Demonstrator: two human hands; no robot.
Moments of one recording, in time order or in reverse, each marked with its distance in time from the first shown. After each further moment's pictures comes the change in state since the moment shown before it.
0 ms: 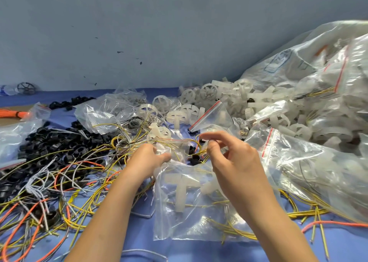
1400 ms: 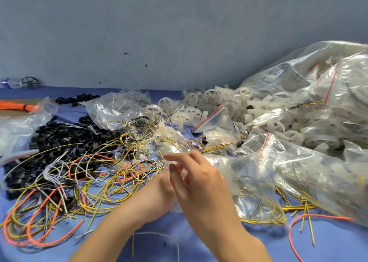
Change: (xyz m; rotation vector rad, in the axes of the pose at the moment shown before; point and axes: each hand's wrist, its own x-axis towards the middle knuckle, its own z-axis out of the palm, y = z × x) left_hand -0.110 -0.006 -0.004 -0.170 -0.098 0.475; right_hand -0.057 -0.047 0.042 -0.234 -0.172 -0.253
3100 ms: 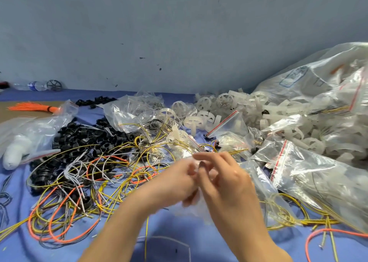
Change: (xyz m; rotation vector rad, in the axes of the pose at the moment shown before) left_hand 0.011 0.049 -0.044 -0.334 -0.298 -0.187; right_hand 0.003 0.011 -0.010 0.043 0.131 0.066
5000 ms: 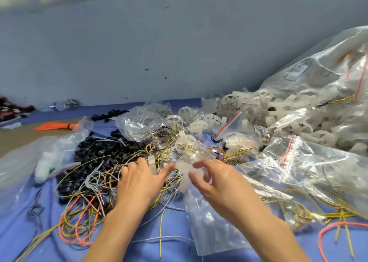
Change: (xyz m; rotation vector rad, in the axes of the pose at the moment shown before) left_hand 0.011 -0.089 -0.039 0.890 0.714 -0.452; right_hand 0.019 0.018 0.010 -0.031 -0.292 0.013
